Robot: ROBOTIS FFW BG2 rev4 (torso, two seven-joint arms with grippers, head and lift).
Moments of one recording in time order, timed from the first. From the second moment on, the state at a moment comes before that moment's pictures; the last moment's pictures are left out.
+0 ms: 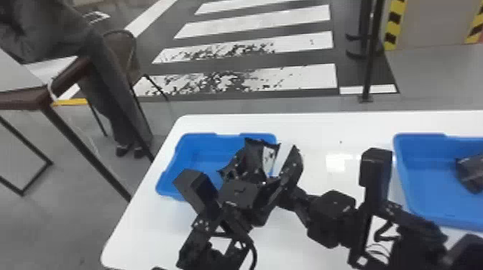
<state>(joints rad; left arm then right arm) 0.47 0.08 -0.12 -2.15 0.27 0.08 -0.15 -0.02 -0.34 0.63 -1.93 -0.74 0.43 0.24</state>
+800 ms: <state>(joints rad) 0.51 0.09 -0.12 -2.19 0.19 -0.03 -0.04 -0.01 -0.34 0.63 -1.90 -0.80 0.36 0.24</state>
